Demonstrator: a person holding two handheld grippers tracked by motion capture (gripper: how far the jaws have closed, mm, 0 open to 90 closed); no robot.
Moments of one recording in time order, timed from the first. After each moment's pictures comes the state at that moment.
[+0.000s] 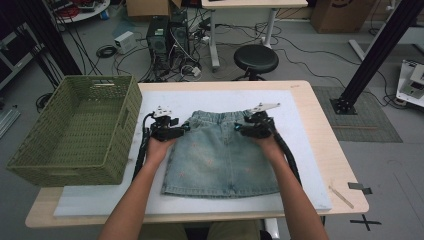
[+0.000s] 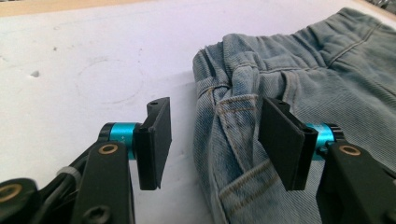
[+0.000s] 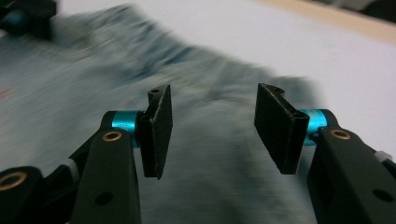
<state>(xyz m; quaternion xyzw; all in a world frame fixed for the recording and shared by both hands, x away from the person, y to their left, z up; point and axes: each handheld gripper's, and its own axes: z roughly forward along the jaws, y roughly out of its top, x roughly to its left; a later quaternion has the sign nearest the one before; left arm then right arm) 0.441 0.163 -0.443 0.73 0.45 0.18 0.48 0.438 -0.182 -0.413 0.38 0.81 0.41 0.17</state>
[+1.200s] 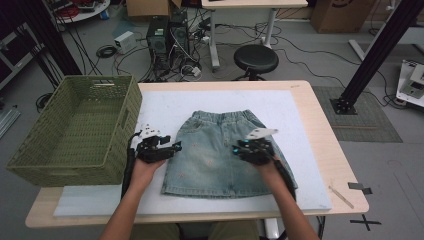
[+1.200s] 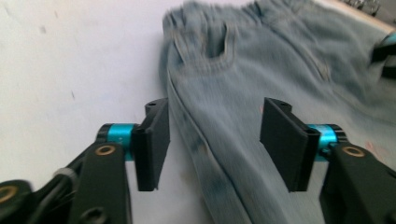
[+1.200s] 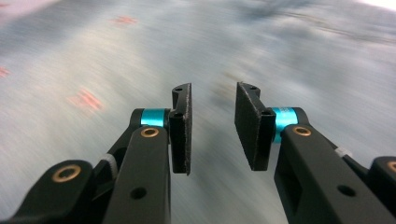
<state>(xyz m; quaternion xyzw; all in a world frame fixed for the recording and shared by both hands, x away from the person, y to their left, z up) 0.362 0.184 -0.437 0.74 0.44 0.16 0.48 0.360 -0.181 -0.425 0.36 0.83 0.40 0.18</state>
